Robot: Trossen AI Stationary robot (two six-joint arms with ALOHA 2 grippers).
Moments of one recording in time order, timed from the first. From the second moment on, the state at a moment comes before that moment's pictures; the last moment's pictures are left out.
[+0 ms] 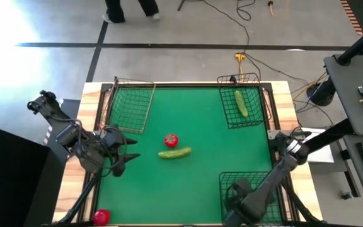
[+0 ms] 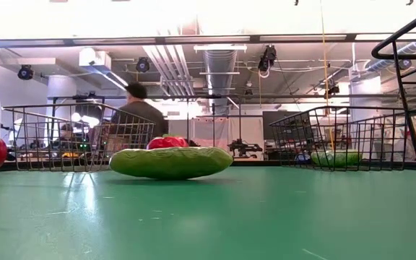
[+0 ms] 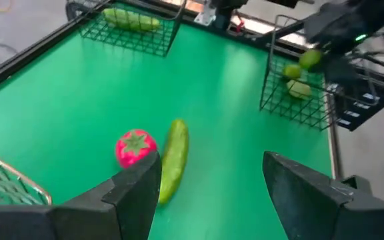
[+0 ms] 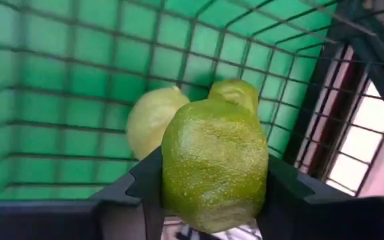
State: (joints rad) left arm -0.74 1.00 1.08 -0.86 -0.75 -0.85; right arm 0.82 2.05 1.74 -1.53 -0.21 2.10
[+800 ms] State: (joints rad) left arm -0.81 0.98 1.10 -0.86 -0.61 -0.85; right arm 0.82 1.82 1.42 -1.27 -0.18 2.22
